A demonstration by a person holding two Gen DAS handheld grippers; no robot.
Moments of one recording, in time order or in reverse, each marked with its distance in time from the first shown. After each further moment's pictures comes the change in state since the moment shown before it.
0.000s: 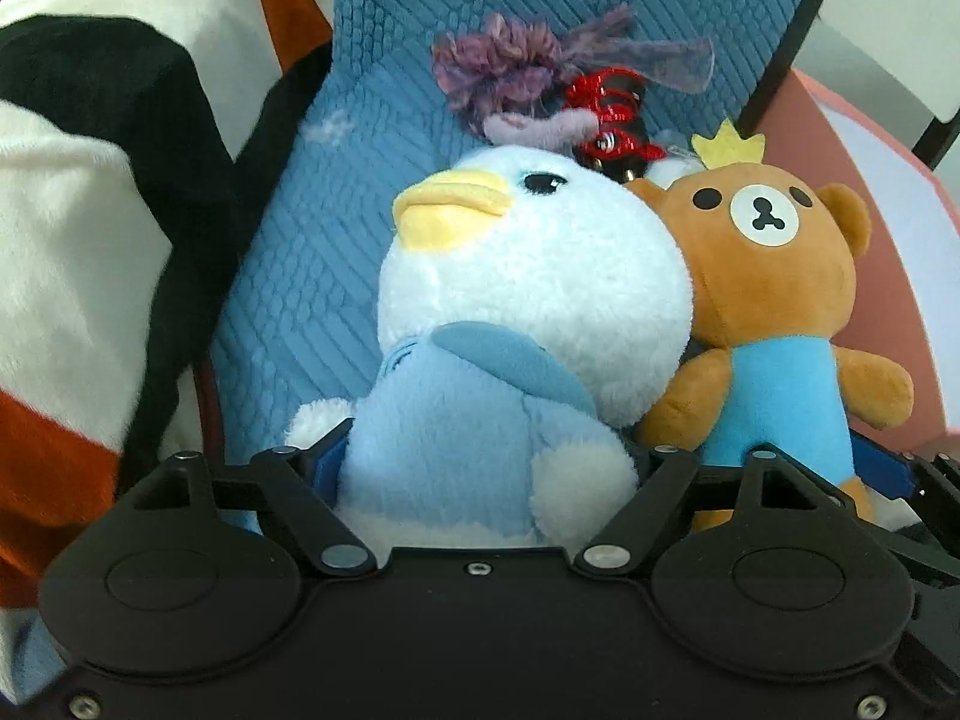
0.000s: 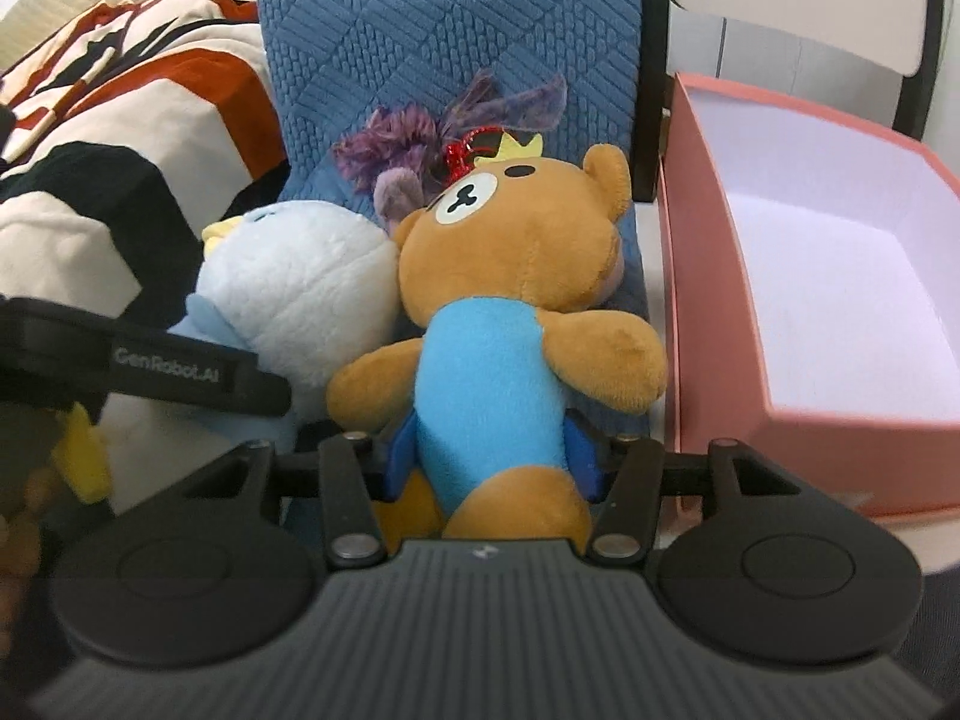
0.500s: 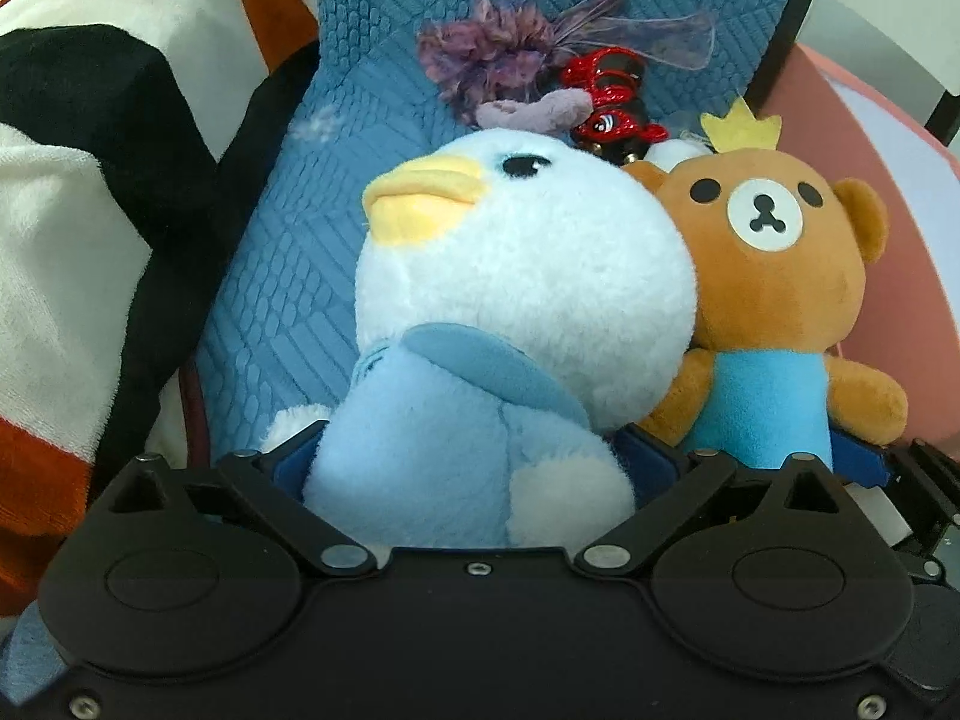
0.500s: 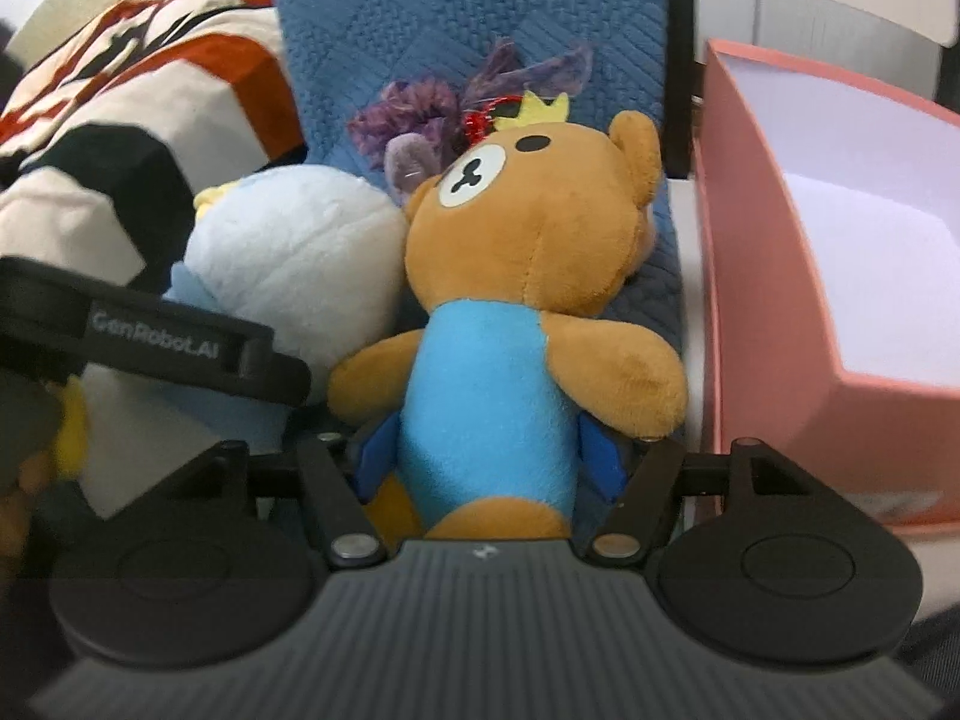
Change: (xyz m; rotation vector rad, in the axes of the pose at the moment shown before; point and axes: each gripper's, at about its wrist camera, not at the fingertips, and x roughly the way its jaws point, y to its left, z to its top) left arm 0.014 -0.013 0.001 0.036 0.004 0.049; right arm 0.030 -0.008 -0.008 -0.025 -0.006 0.087
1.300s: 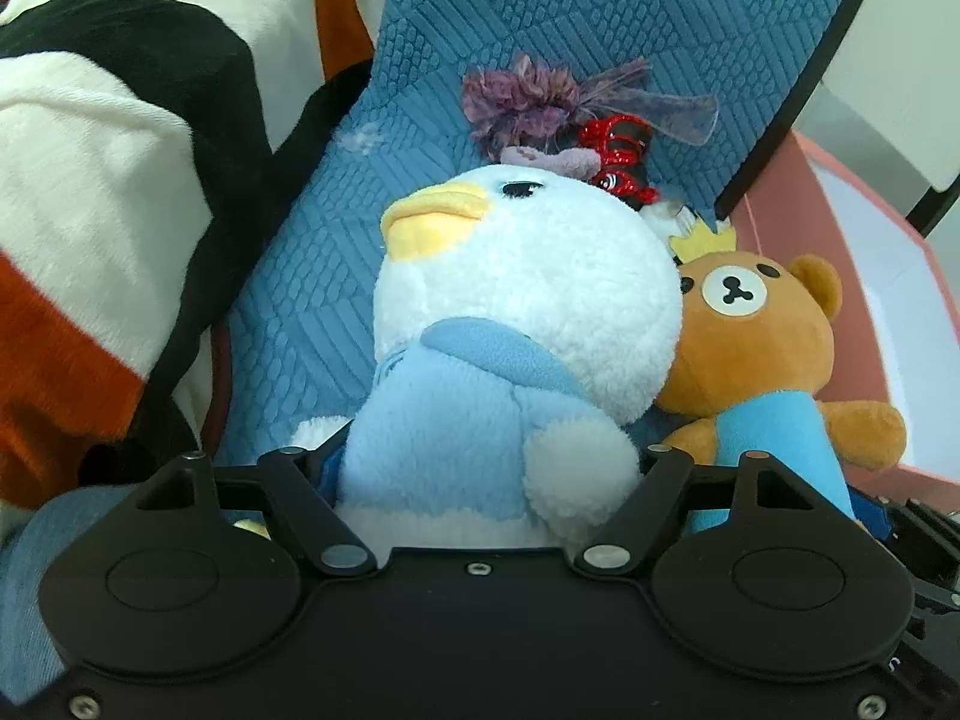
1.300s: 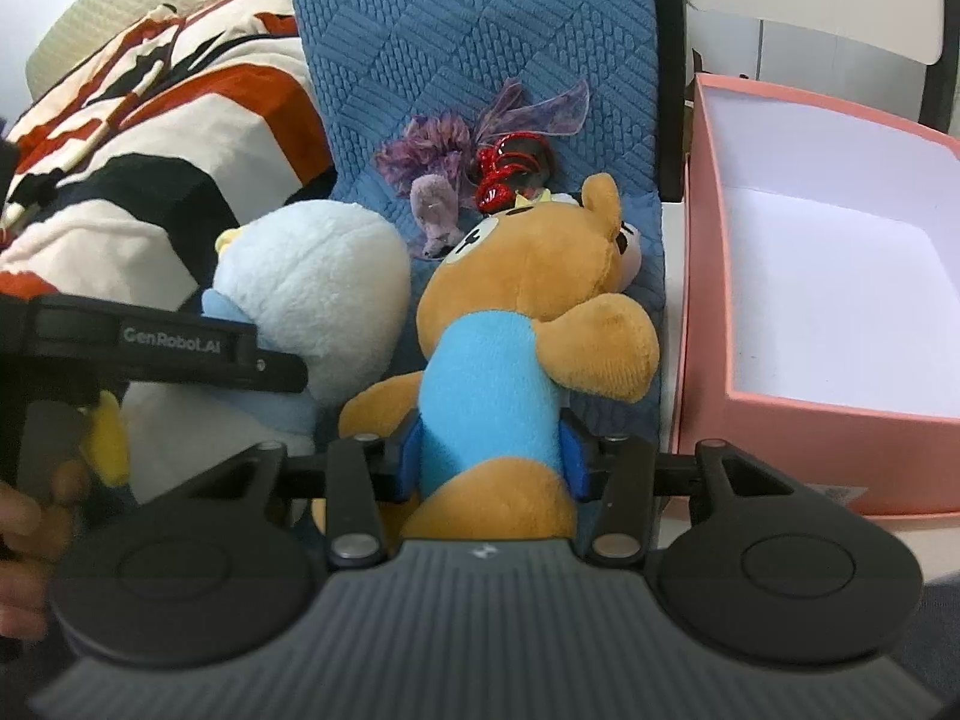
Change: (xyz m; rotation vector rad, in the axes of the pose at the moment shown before) left arm -0.045 0.021 -0.019 -0.157 -0.079 -0.074; right arm -0.055 -0.005 0.007 0.020 -0.001 0.033
